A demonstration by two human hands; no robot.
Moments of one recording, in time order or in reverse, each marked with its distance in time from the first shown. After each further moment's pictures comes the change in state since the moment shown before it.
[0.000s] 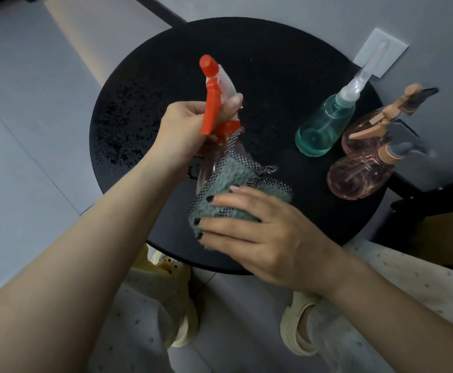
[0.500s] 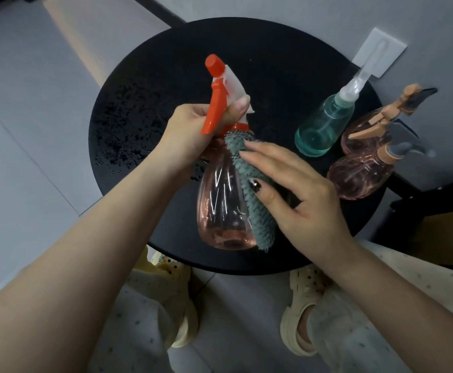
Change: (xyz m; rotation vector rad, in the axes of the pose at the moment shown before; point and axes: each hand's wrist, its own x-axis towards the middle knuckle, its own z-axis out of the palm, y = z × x) left_hand -0.002 0.001 0.001 -0.013 -0.127 0.000; right_hand 0.005 0.012 -0.015 0.450 0.331 0.590
